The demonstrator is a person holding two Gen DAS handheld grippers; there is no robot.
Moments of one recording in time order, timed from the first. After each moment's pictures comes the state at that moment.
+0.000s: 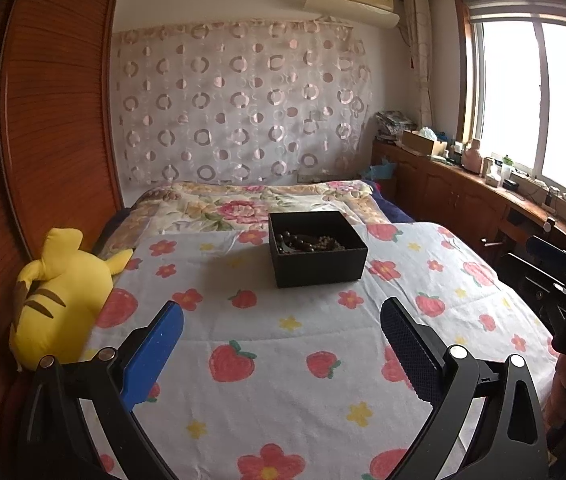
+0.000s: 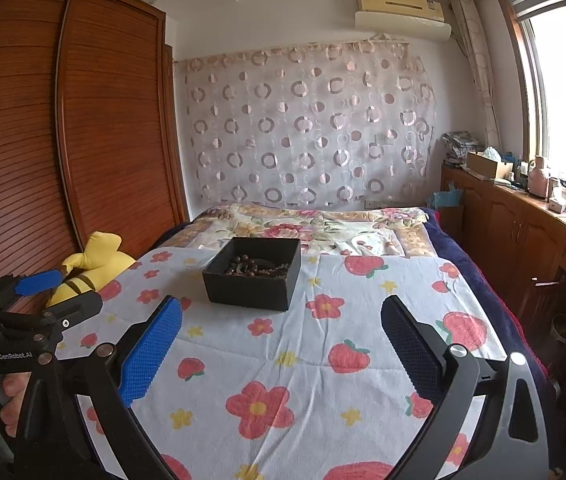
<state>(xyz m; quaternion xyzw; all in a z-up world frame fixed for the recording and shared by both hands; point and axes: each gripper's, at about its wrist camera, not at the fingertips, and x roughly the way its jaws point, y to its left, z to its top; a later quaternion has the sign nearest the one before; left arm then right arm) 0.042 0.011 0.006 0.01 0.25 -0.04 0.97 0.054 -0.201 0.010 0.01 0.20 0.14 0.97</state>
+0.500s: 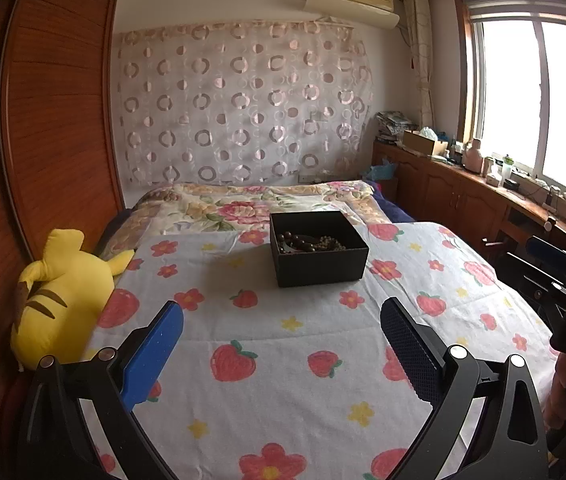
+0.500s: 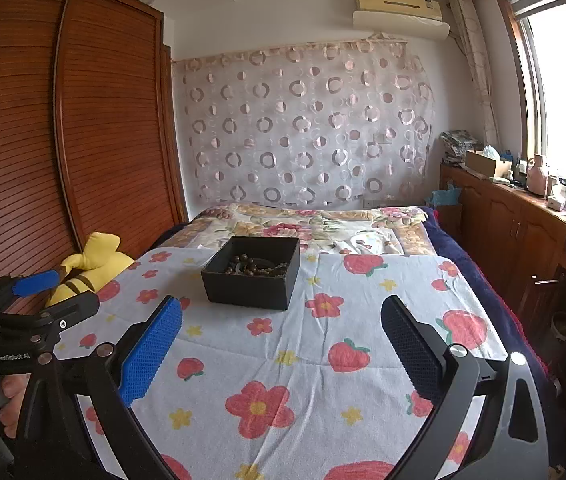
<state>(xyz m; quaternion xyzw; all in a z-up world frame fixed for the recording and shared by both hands) 0.042 0.011 0.007 0.01 0.25 -0.04 0.97 0.054 -0.202 0.009 0.01 0.20 0.14 0.97</state>
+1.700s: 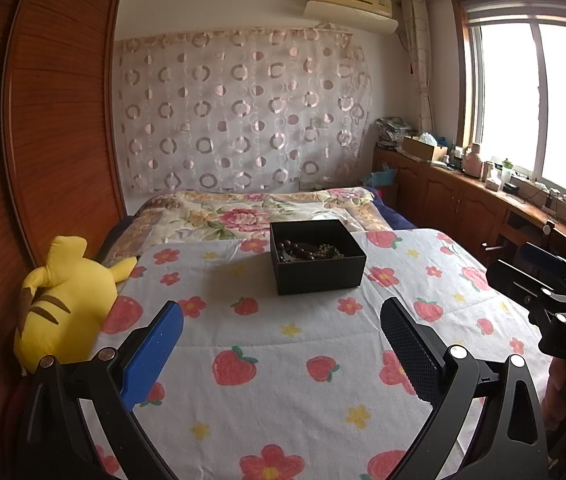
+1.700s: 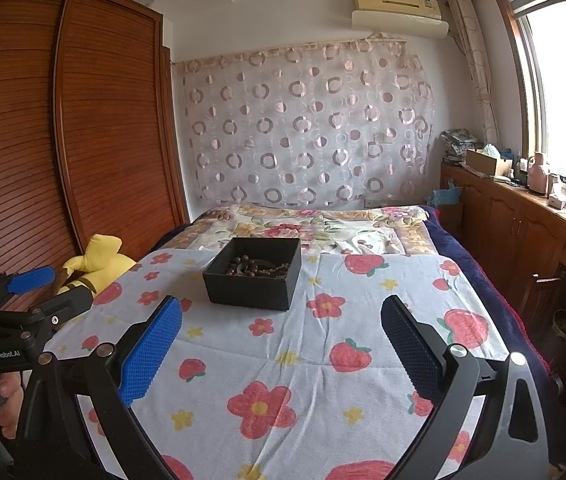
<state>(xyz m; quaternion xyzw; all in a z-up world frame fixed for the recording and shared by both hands) 0.038 0.013 0.018 0.01 0.24 -0.04 0.97 0.053 -0.202 0.008 0.01 0.20 0.14 0.97</state>
